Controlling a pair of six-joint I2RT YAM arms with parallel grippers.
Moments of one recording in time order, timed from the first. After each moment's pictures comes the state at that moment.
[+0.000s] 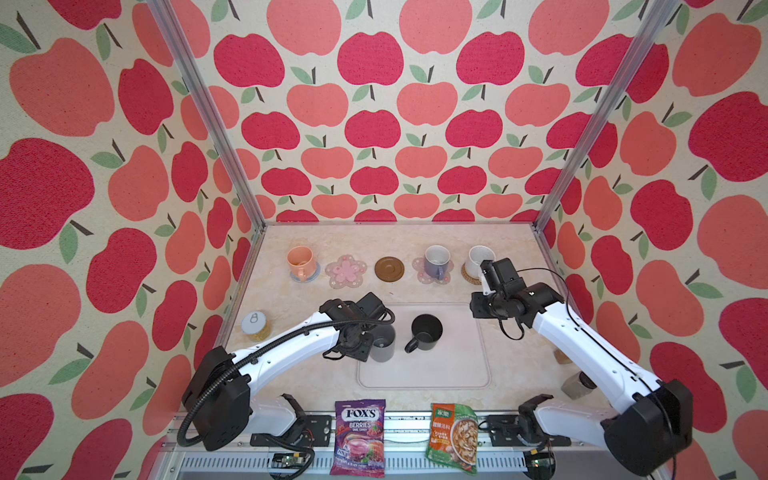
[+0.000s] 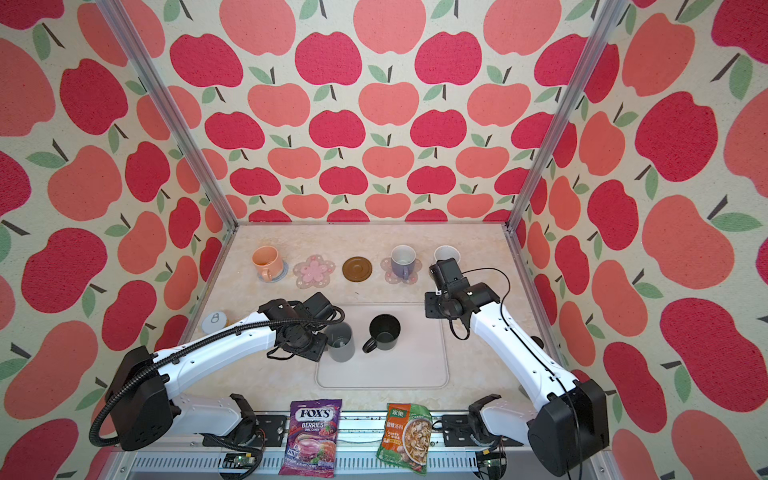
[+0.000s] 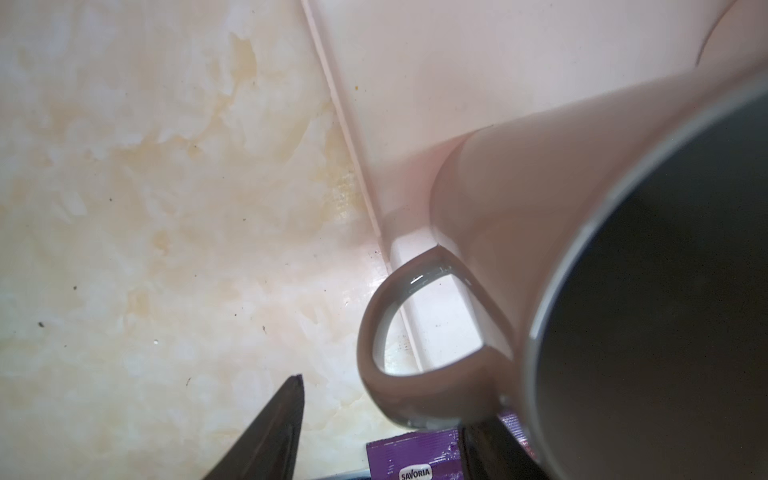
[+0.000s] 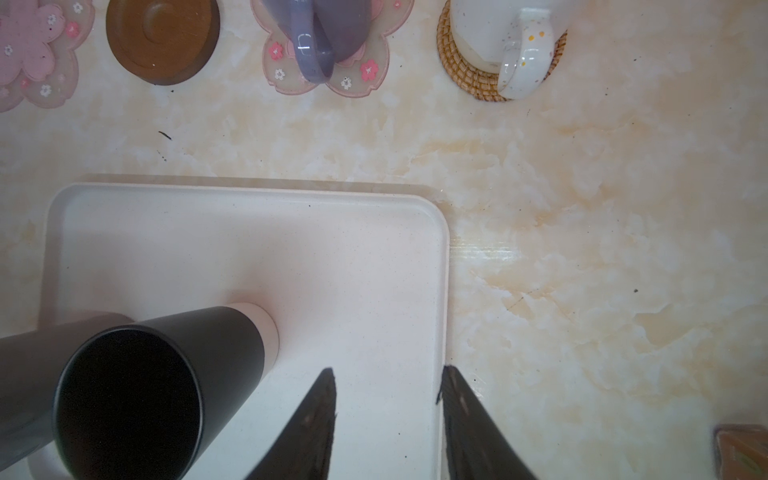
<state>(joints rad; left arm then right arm) -0.81 1.35 0.96 -1.03 -0.11 -0.44 0.51 1.22 1.02 -0.86 0.09 0.35</state>
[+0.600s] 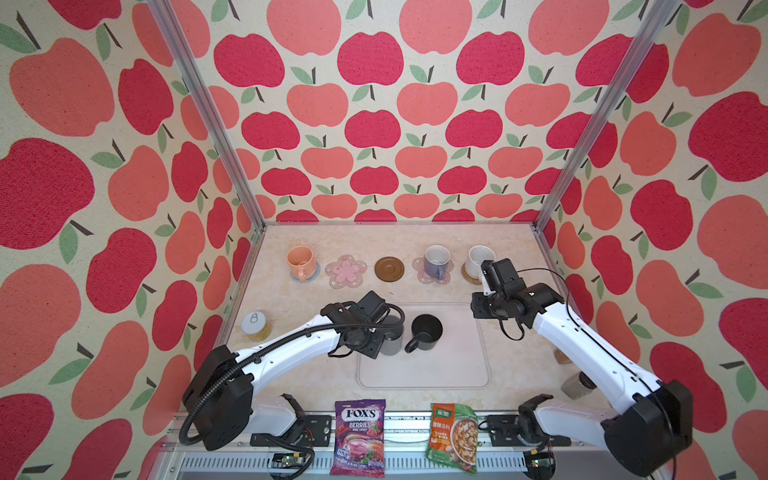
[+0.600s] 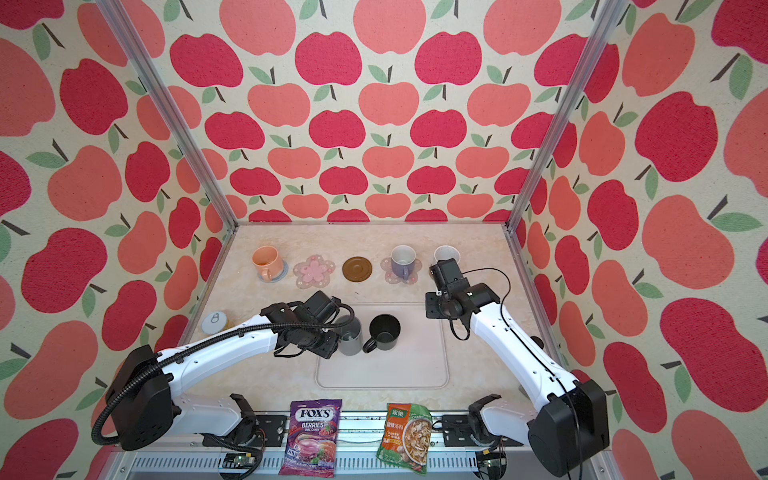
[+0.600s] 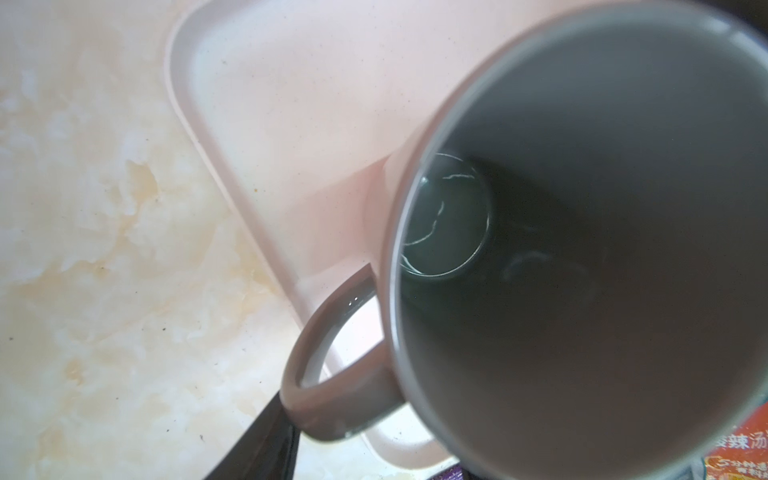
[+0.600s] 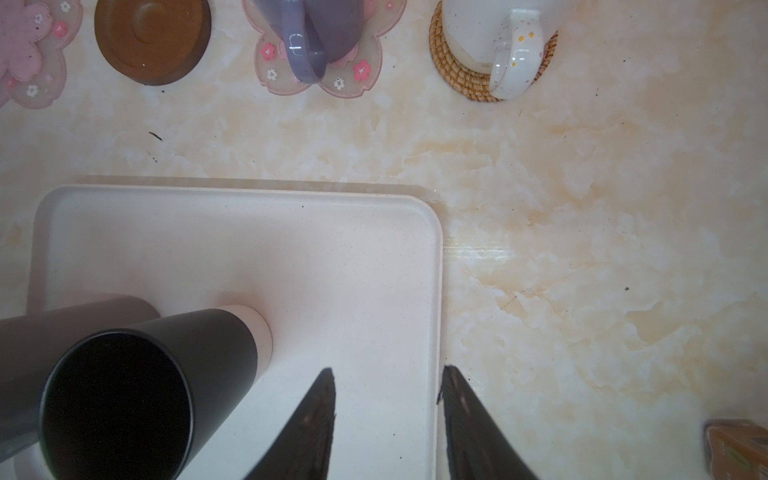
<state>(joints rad) -0.81 1.35 0.91 -0.81 0.00 -0.33 0.51 1.21 1.02 -0.86 0.11 0.35</state>
